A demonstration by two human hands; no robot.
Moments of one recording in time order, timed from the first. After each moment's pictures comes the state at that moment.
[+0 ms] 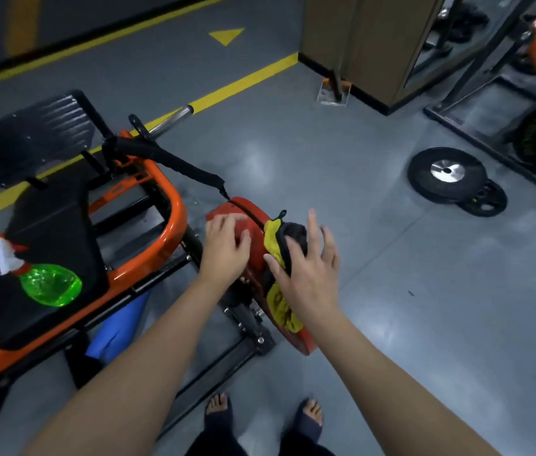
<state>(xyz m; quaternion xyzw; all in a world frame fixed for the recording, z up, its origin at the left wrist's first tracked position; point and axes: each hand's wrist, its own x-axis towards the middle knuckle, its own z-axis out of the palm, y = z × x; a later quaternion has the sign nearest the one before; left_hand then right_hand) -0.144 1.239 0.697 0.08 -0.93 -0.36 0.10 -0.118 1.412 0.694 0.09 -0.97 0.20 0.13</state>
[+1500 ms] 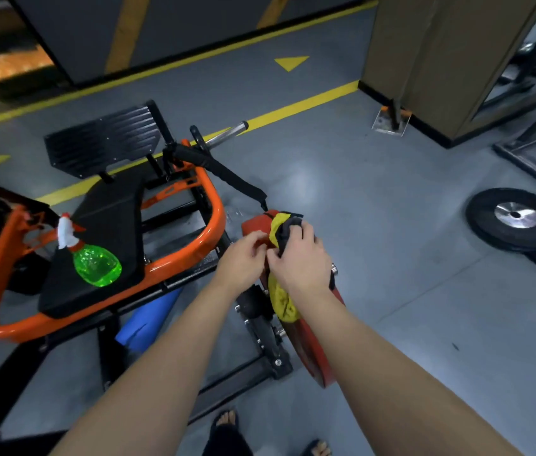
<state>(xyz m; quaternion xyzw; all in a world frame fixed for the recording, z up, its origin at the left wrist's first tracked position) -0.137 1.229 0.703 0.17 -0.91 -0.38 0.01 -0.172 1.355 0.713 0.11 -0.97 0.21 -0.04</state>
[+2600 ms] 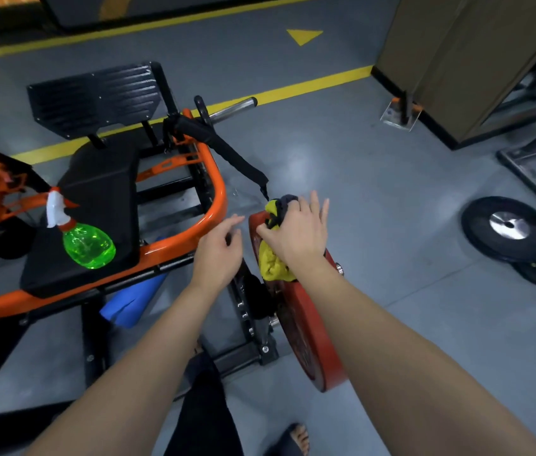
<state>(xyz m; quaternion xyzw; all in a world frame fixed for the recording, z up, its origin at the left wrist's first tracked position) -0.129 1.173 0.690 0.26 -0.83 -0.47 0.13 -0.231 1.296 0.702 0.15 -0.98 0.15 -0.03</state>
